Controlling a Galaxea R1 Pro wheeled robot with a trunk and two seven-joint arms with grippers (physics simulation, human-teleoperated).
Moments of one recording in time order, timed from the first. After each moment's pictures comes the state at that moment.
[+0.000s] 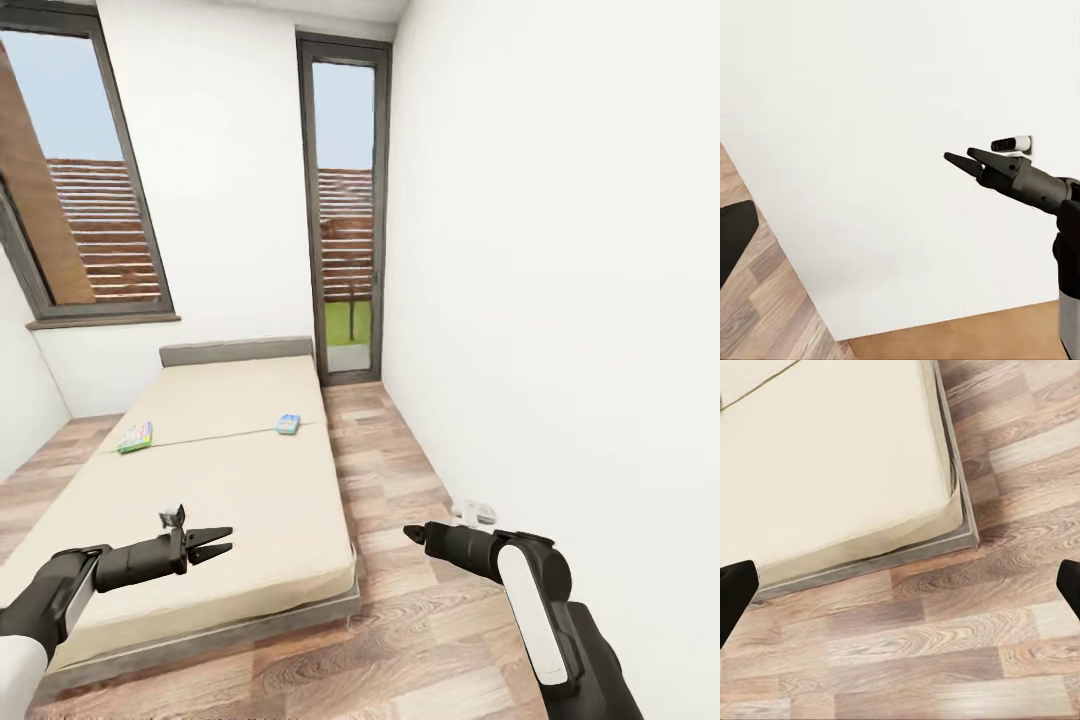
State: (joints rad) left arm -0.63 0.33 0.23 -0.60 0.05 0.77 -1.52; right arm -0.34 0.09 0.02 -1.55 -0.45 1.04 -0.08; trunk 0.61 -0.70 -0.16
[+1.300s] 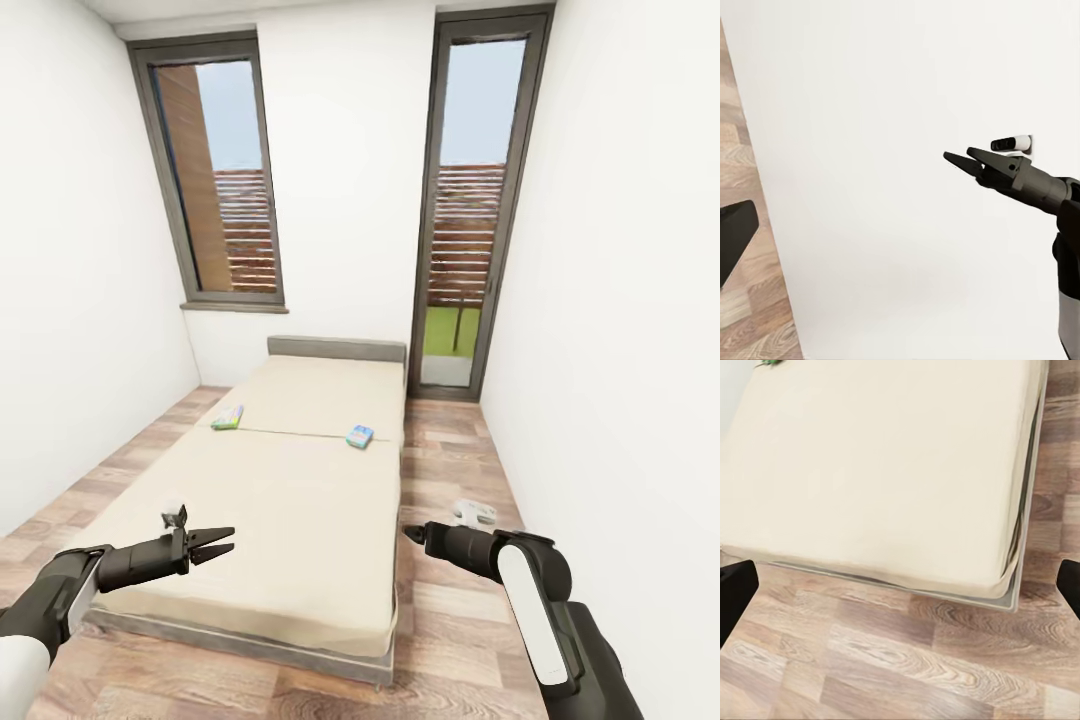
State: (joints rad) left arm -0.63 0.32 0.23 -0.60 0.05 0.77 -1.52; right arm -0.34 0.09 0.02 -1.55 -0.45 1.04 -0.08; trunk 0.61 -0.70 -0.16
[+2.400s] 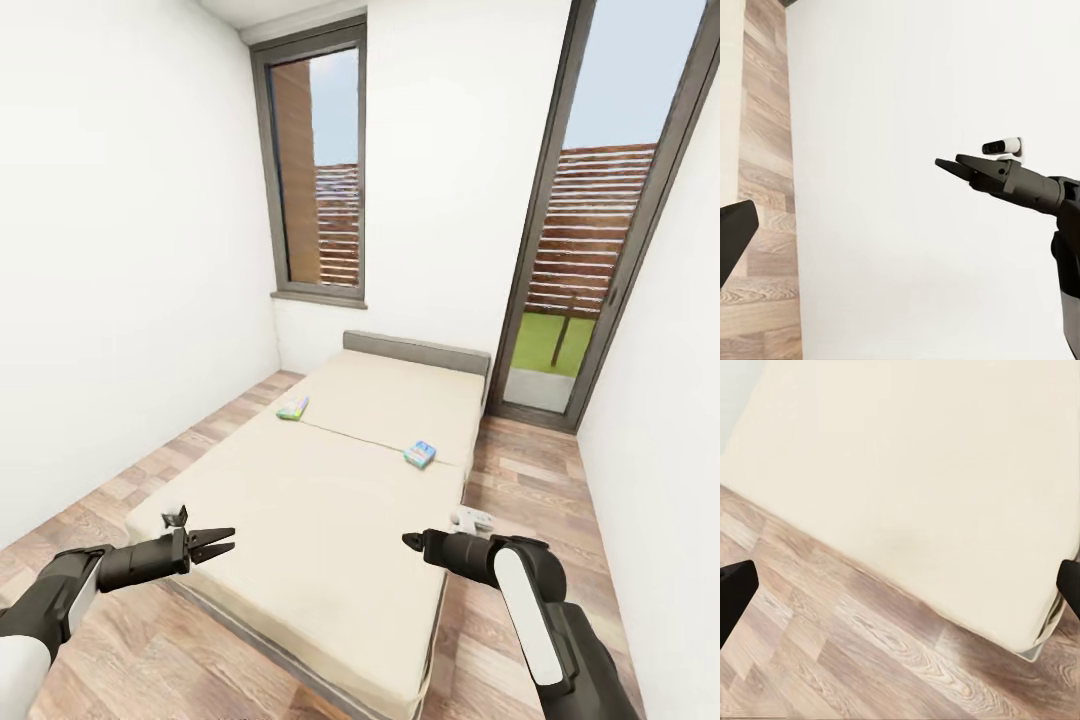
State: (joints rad) left arm -0.63 0.32 0.23 -0.60 0.06 0.75 -1.52; right arm -0.34 0.09 0.02 -1.51 -0.45 1.04 -0.08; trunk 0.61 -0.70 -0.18
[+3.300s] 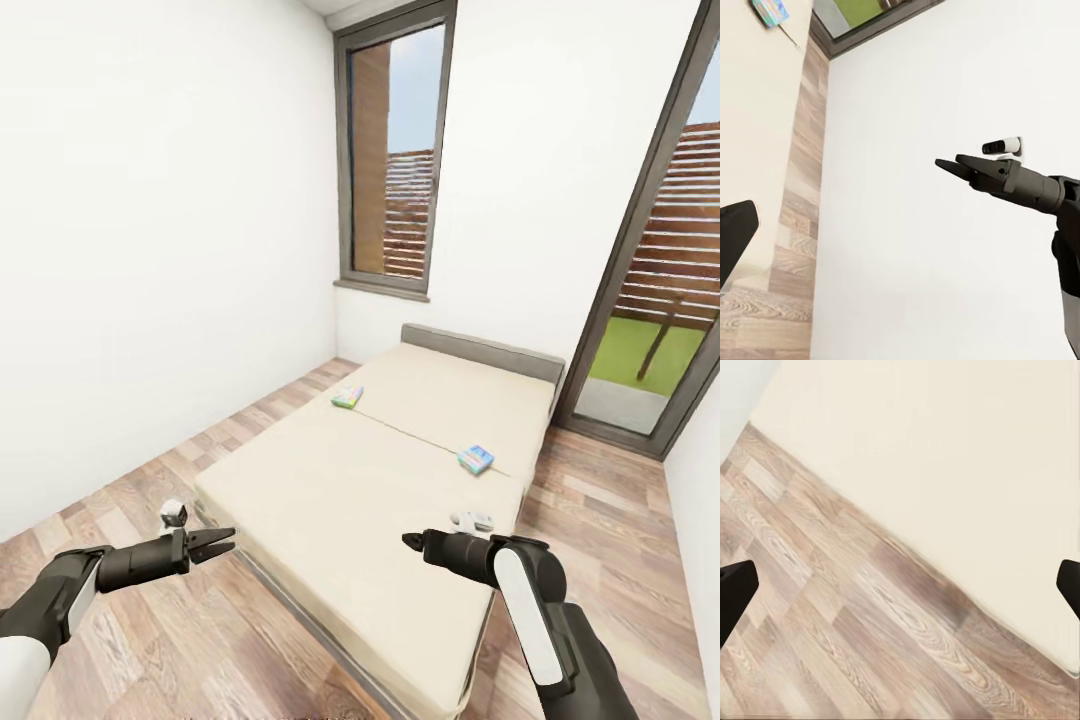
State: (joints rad) left arm -0.63 0.32 0.23 -0.60 0.06 0.75 -1.52; right arm -0.34 0.09 0.02 -1.51 -0.45 1.04 -0.08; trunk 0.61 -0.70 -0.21
